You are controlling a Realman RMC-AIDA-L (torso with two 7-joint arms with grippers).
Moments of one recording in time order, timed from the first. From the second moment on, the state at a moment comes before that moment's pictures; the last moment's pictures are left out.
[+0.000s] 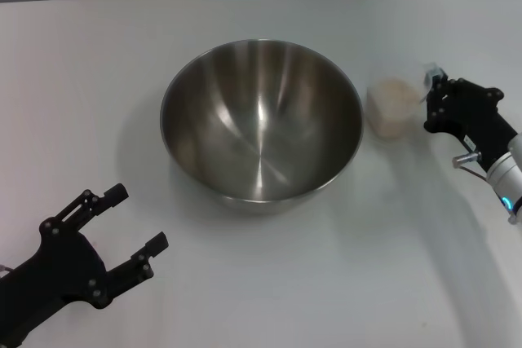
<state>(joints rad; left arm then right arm) -0.18 -2.06 0.86 0.20 1.50 1.69 -0.51 0.47 2.09 -0.04 0.14 -1.54 -1.13 0.16</state>
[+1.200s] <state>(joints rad) -0.18 -2.05 0.86 0.21 1.50 1.70 -0.52 0.50 2.08 0.01 0.13 -1.59 -1.41 0.19</state>
